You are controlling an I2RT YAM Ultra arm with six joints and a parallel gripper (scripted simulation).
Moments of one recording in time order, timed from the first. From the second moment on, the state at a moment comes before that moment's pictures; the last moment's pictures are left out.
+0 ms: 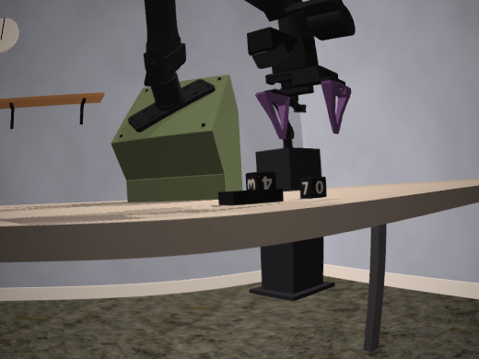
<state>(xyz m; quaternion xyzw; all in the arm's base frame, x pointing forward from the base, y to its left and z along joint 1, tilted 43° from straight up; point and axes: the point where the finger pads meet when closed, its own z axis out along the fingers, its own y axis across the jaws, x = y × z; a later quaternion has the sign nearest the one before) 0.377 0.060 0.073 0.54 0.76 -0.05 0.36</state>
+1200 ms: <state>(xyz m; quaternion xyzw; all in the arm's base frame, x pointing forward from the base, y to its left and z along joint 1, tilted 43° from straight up) 0.379 0.060 0.072 0.66 0.65 0.02 0.37</state>
